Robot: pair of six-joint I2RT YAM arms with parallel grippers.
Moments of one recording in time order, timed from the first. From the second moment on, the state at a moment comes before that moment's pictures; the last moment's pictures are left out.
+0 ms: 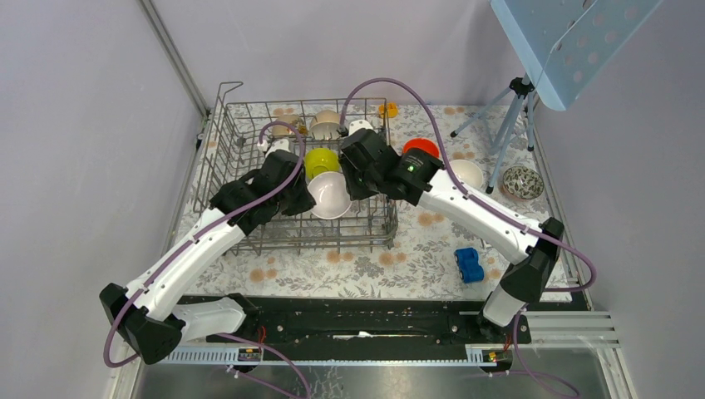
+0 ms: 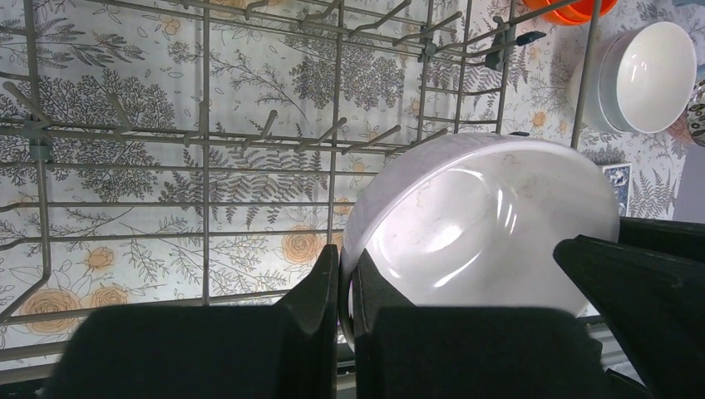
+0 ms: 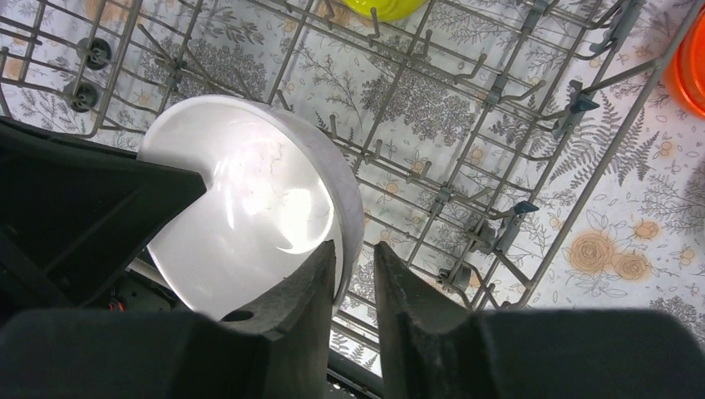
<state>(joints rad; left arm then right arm) -0.66 1.15 1.21 -0.87 -0.22 -0.81 0.96 1.66 1.77 -0.90 0.24 0.44</state>
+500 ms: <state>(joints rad) -0.66 1.13 1.21 -0.82 -0.14 -0.82 0.95 1.67 1.75 -0.93 0.26 0.45</state>
